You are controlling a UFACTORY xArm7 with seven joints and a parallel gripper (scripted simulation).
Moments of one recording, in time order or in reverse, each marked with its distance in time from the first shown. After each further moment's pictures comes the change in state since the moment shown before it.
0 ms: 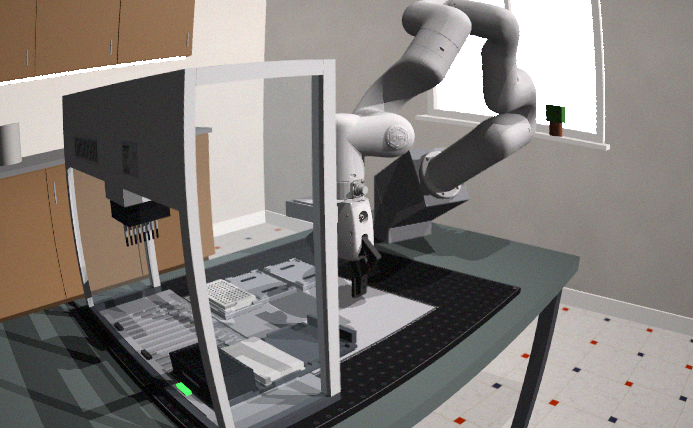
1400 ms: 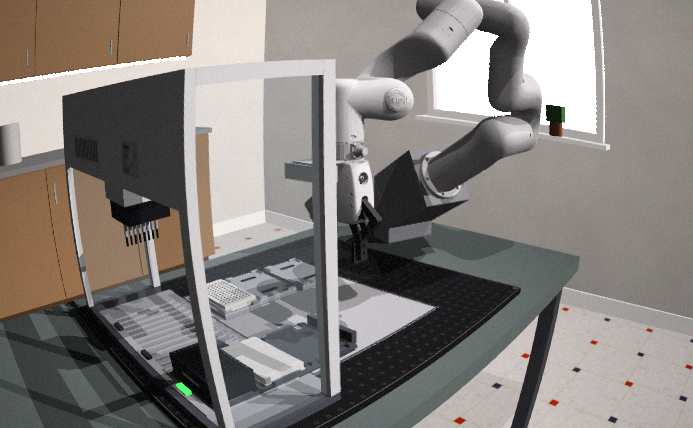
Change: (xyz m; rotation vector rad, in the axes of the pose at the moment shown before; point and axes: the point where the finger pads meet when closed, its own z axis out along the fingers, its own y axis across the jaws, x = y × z) arm 0.000 0.000 -0.062 0.000 0.000 0.000
